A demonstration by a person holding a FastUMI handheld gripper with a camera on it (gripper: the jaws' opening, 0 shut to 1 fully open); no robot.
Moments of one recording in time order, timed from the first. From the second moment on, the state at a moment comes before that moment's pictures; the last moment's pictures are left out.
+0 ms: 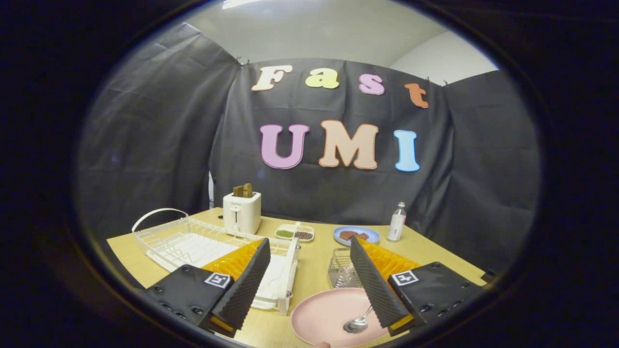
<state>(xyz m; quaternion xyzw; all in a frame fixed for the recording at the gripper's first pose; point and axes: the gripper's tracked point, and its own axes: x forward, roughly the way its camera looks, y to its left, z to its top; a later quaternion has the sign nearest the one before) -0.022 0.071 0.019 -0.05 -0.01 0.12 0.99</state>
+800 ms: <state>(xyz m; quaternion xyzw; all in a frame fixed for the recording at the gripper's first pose) -0.020 0.060 0.016 -0.05 0.00 0.11 0.99</state>
